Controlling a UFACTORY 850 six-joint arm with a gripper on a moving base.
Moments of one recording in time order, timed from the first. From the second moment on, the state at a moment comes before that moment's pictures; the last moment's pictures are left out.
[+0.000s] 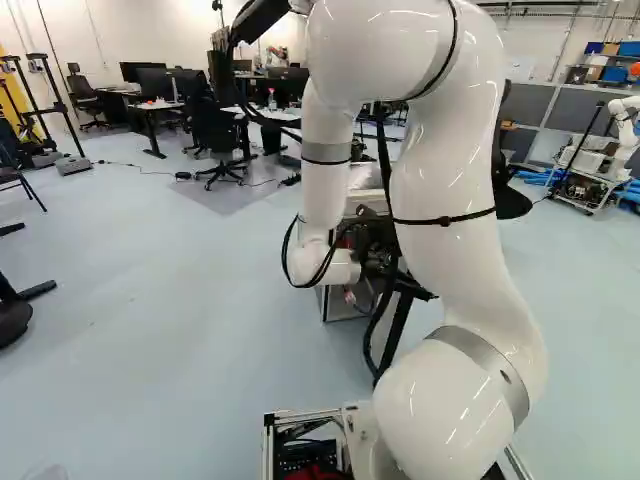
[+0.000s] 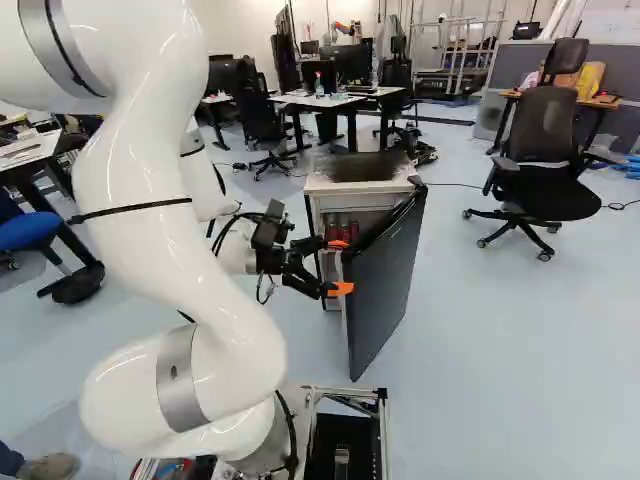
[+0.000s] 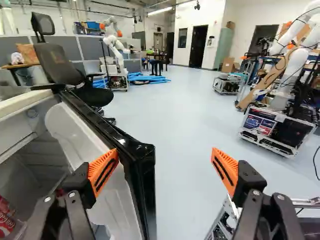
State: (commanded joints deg) arm 23.1 -27.4 -26.6 109.0 80.1 0.0
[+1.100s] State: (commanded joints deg) arm 9.7 -28.1 -33.2 115.2 80.1 0.0
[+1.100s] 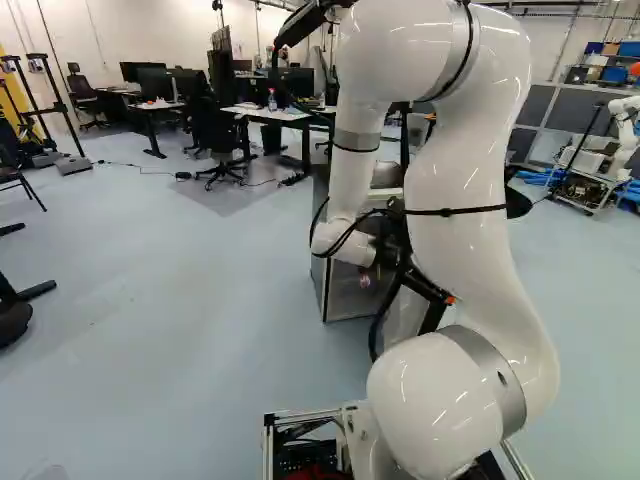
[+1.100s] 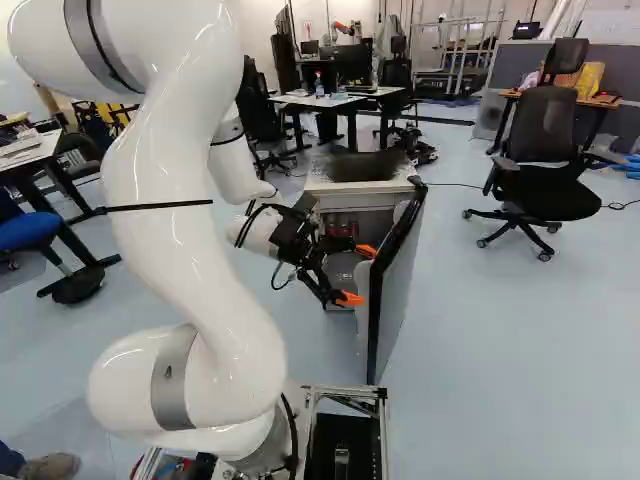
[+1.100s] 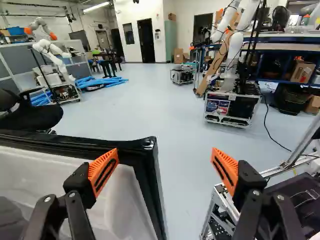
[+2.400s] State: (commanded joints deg) arm -10.1 -31.9 -46.4 115.2 77.7 0.0
